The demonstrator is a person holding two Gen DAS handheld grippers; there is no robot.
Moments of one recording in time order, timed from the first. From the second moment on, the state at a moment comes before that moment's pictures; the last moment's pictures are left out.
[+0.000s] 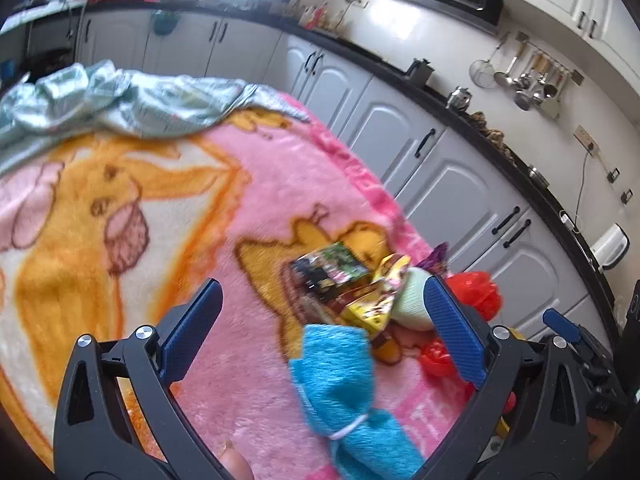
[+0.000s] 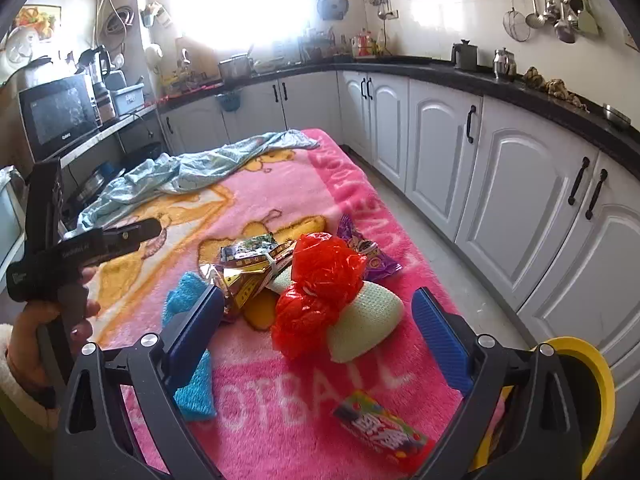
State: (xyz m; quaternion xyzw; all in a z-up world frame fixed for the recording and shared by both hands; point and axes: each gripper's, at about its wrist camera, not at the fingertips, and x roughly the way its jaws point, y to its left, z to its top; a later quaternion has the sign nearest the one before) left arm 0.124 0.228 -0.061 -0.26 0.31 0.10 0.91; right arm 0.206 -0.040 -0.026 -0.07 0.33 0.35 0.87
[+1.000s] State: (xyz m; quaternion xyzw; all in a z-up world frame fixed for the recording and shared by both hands) left arm 0.120 0.226 -0.121 -0.31 0.39 0.03 0.87; right arm 0.245 -0.014 -0.052 -0.01 0.39 0.39 0.83
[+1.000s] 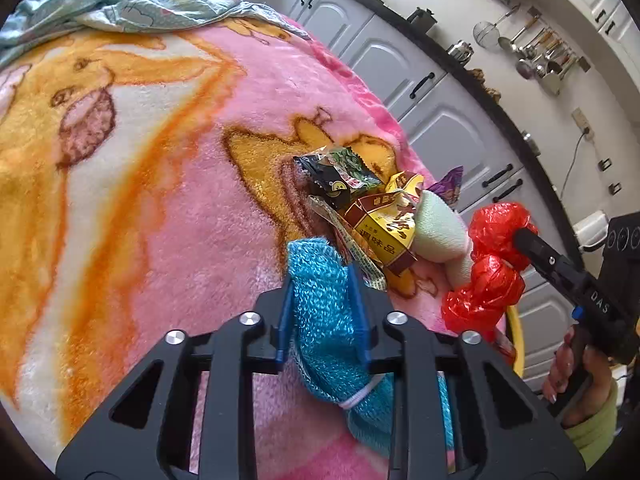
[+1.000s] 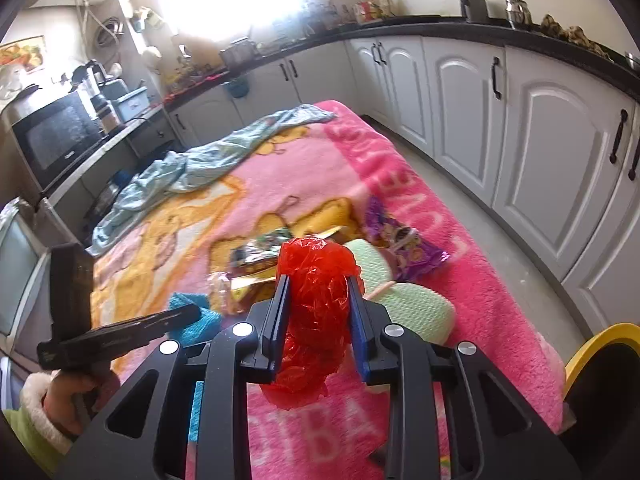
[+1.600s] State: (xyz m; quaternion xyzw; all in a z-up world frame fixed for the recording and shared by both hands) left arm 0.086 0.206 -0.061 -0.28 0.34 0.00 0.90; right arm 0.195 -0.029 -0.014 0.00 0.36 0.43 0.83
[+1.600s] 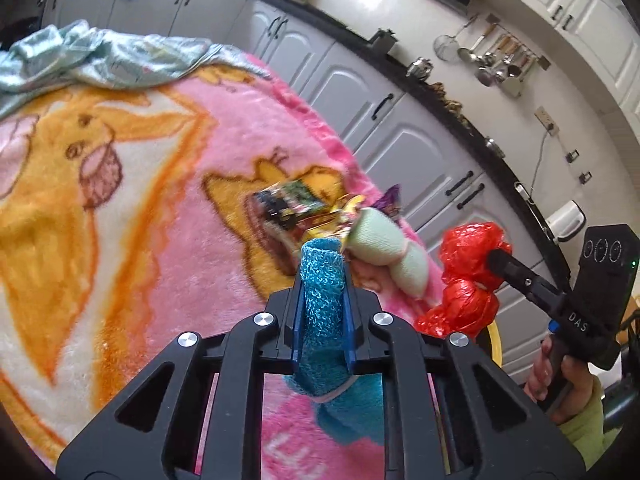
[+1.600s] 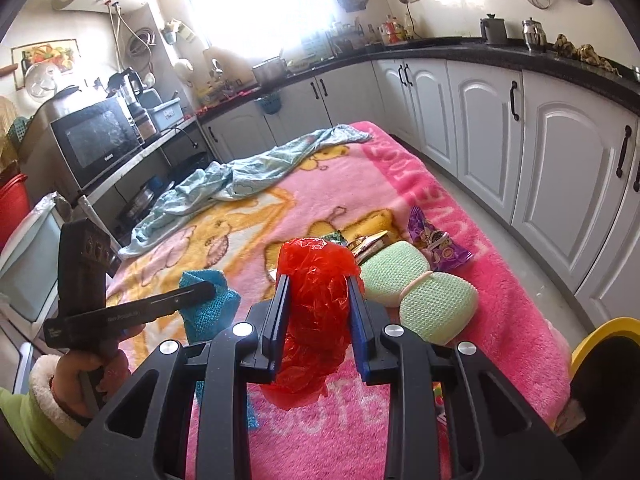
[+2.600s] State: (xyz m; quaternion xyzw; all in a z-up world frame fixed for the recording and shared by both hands) left arm 0.132 0.099 -0.015 -0.21 0.32 -0.09 0.92; right arm 0.189 -0.124 0.024 0.03 0.31 0.37 0.88
